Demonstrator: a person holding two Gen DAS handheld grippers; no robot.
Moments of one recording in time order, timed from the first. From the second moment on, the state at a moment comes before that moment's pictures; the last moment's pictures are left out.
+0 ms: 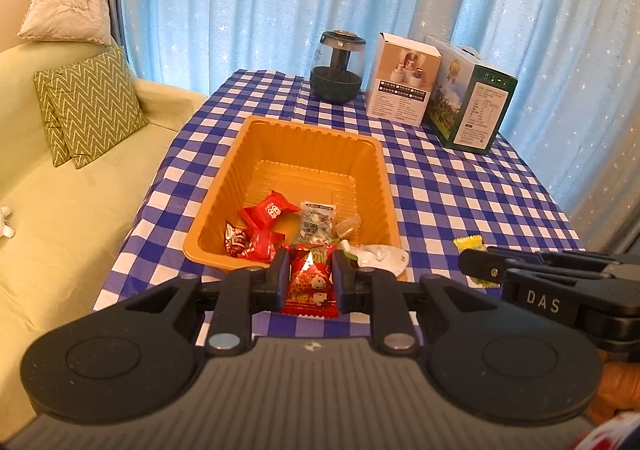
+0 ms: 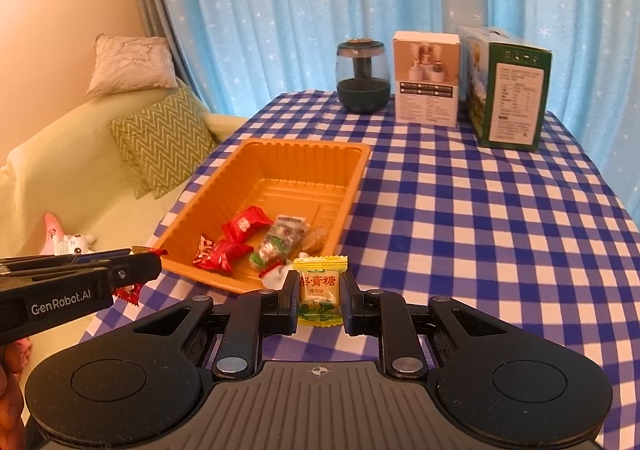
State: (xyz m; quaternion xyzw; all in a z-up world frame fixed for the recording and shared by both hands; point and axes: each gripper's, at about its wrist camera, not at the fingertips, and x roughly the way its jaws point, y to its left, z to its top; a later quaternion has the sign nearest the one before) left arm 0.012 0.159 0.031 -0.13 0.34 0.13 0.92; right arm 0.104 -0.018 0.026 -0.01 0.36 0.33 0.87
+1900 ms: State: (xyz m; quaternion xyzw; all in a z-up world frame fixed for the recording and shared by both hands) left arm 0.218 0.266 -0.039 -0.08 0.40 0.07 0.91; right arm 0.281 0.107 -0.026 -0.05 0.40 0.36 0.84
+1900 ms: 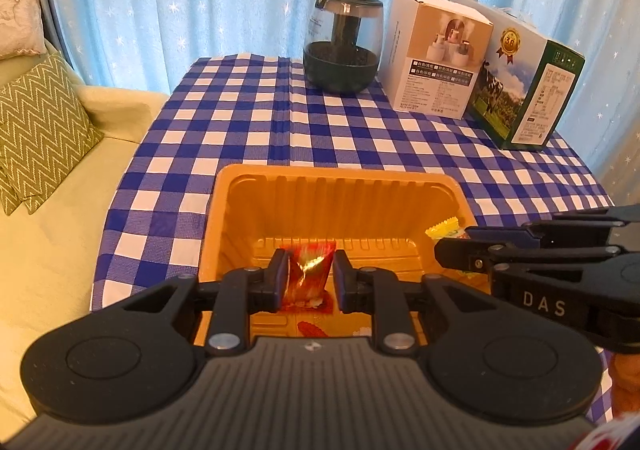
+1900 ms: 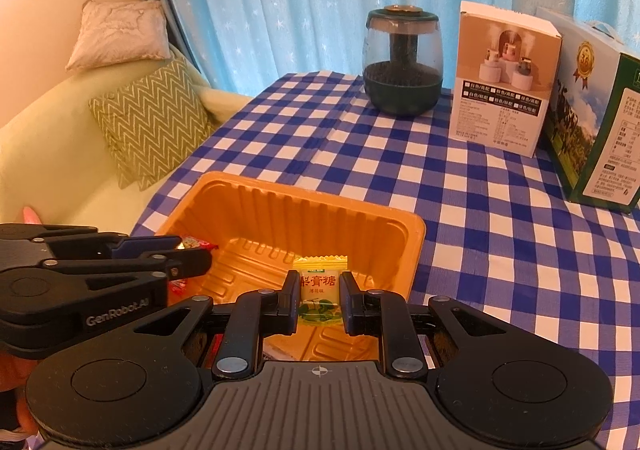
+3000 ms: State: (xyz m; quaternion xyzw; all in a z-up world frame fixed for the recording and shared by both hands) left arm 0.121 0.263 0.008 -0.08 0.36 0.12 0.92; right arm 0.238 0.082 0.008 -0.03 0.39 0.36 0.85
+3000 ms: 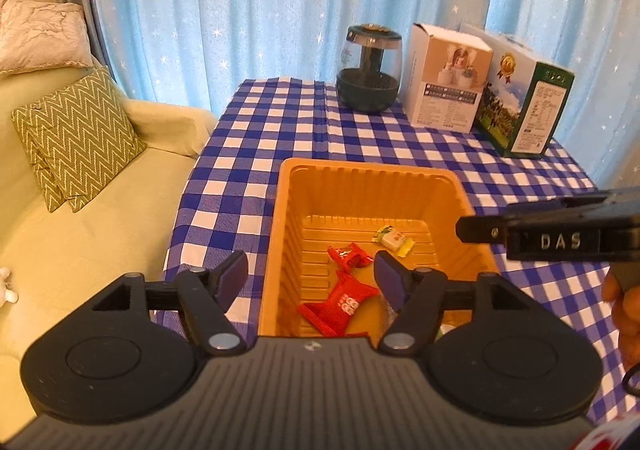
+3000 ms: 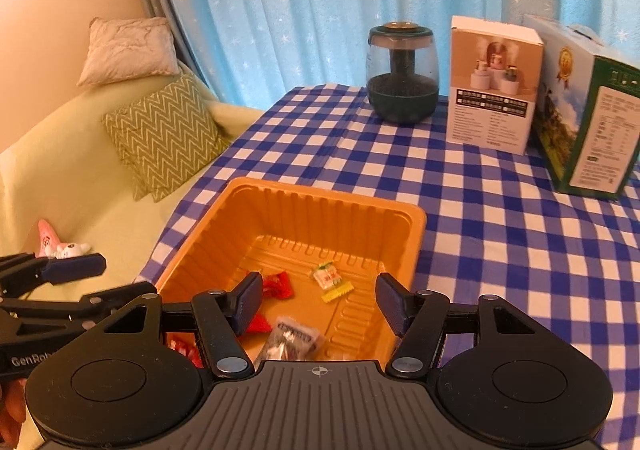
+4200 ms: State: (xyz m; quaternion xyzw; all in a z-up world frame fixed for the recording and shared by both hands) left arm -0.058 0.138 0.062 -0.07 0.36 0.14 0.92; right arm 0.046 -0.071 0.049 0.02 0.40 0.29 0.87
